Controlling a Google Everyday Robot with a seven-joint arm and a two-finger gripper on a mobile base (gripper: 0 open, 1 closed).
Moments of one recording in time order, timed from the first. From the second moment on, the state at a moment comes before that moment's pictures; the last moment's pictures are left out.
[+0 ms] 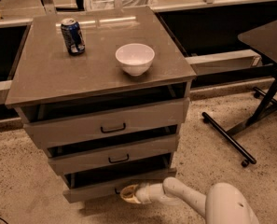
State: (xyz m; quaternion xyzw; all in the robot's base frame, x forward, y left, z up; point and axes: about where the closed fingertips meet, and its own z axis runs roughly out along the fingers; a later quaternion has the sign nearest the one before) arm 0.518 0.068 0.176 -0.55 0.60 0.39 0.44
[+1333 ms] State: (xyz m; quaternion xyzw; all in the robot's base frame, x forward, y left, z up) arm 0.541 0.079 0.179 -0.52 0.60 0.39 0.46
